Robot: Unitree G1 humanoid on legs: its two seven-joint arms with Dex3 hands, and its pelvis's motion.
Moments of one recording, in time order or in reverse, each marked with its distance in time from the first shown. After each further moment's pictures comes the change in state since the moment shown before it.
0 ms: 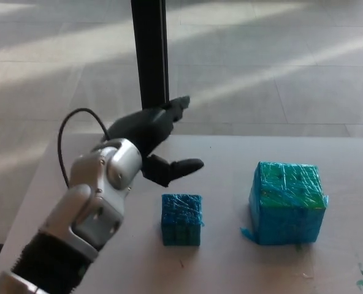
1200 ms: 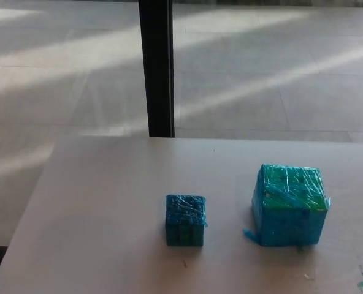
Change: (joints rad) left_arm 0.768 0.211 0.900 0.272 -0.347 -0.183 0.052; right_arm 0.003 -0.003 -0.001 0.022 0.001 -0.019 0.000
